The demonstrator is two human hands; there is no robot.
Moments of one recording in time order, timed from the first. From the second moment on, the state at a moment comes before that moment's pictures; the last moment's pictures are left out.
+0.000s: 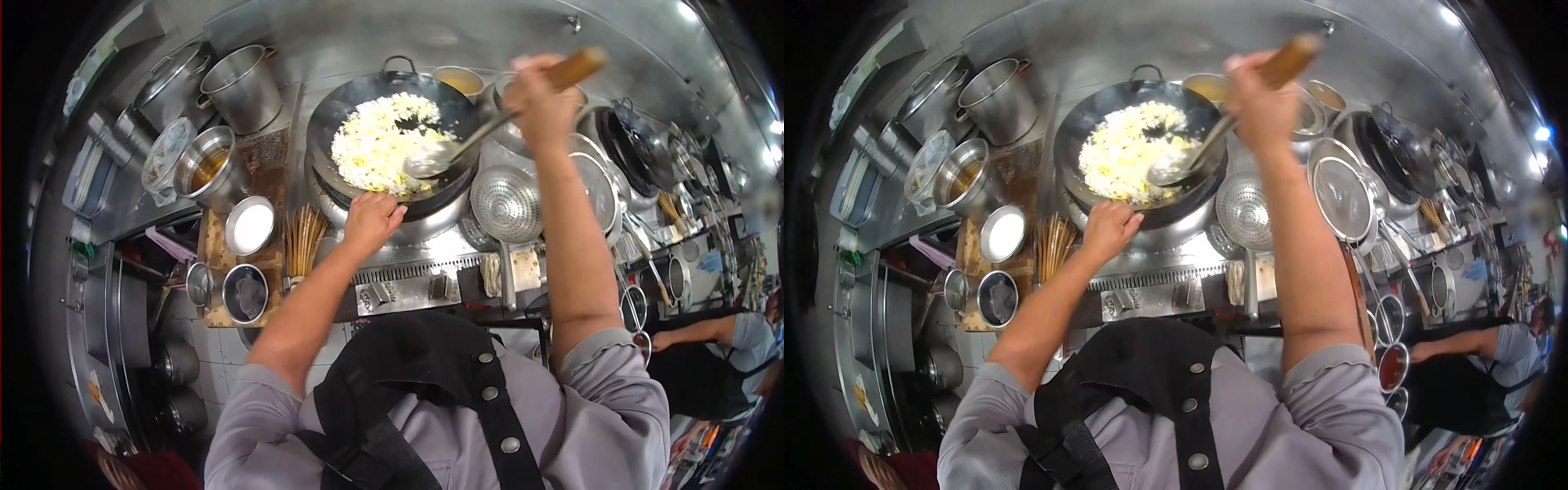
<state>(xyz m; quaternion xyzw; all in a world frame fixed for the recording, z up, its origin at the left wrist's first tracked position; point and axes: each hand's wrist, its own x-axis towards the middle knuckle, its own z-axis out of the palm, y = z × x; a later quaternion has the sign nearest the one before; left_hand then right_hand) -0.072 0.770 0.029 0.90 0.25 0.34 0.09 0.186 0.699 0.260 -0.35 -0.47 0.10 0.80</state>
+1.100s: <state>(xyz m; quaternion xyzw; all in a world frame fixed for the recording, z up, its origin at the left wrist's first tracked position) -0.111 0.681 0.012 0.94 0.27 0.20 0.10 0.092 0.725 0.269 -0.42 -0.40 0.13 0.81</state>
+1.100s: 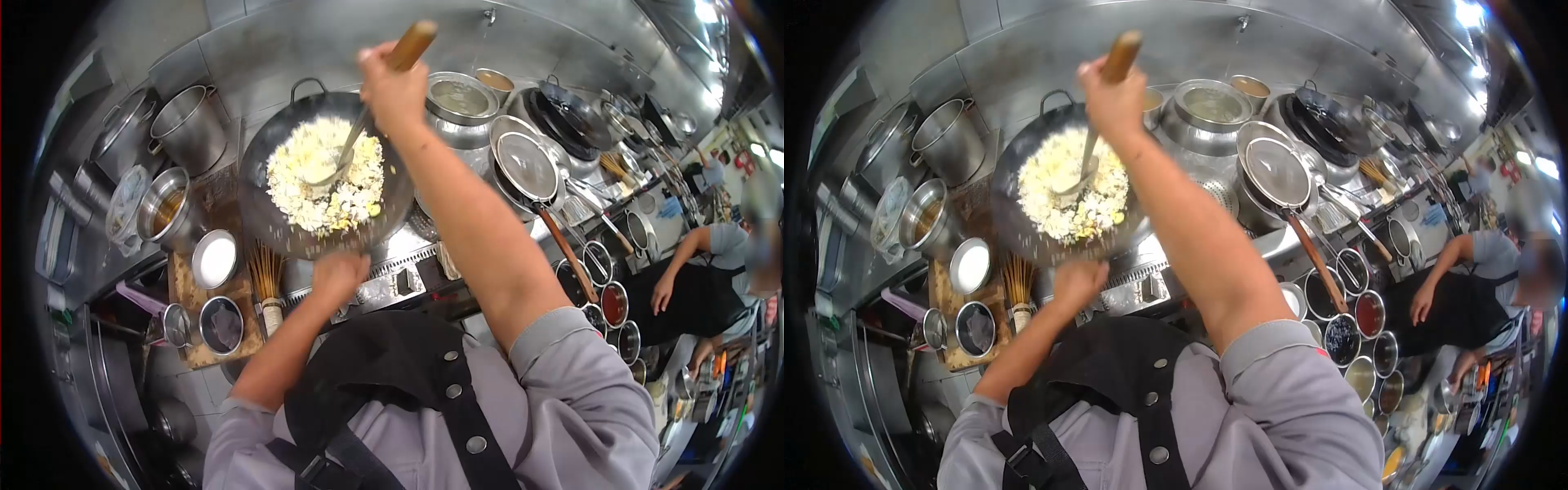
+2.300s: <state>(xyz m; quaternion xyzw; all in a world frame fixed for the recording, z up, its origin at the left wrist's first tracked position) -0.096 0.717 0.054 0.94 0.26 0.21 0.06 0.050 0.717 0.264 -0.43 -0.46 0.10 0.77</state>
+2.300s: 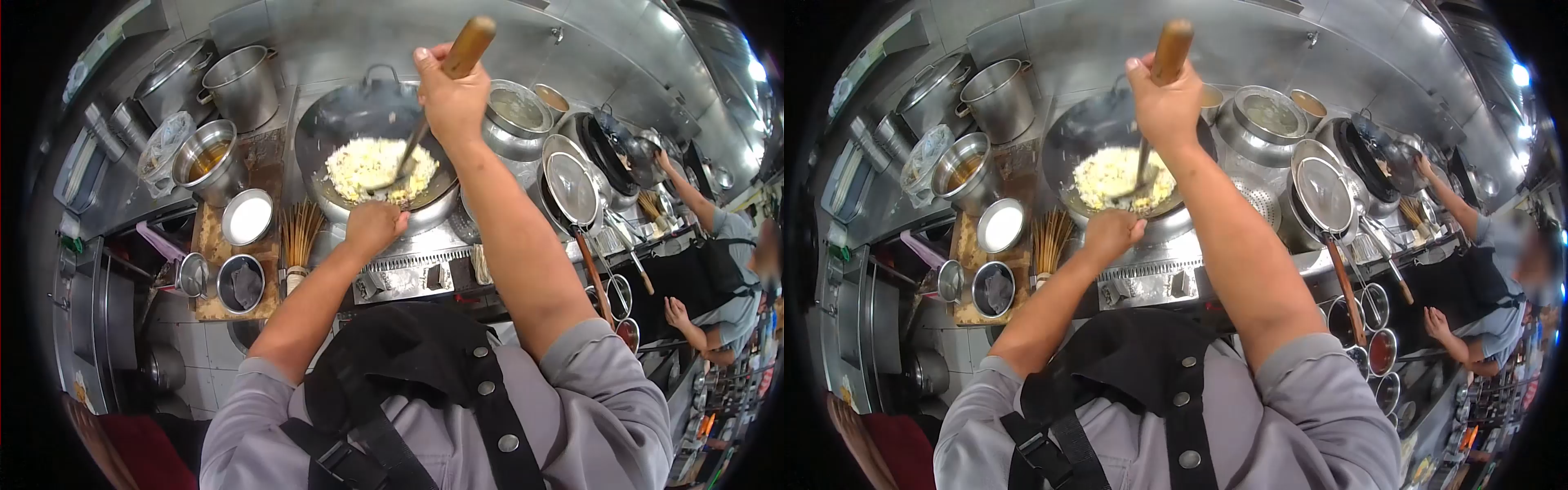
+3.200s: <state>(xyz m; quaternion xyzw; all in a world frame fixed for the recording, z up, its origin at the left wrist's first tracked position) -0.302 0.587 -0.128 0.72 0.48 0.35 0.35 0.101 0.775 0.258 -0.25 -0.58 0.15 0.76</state>
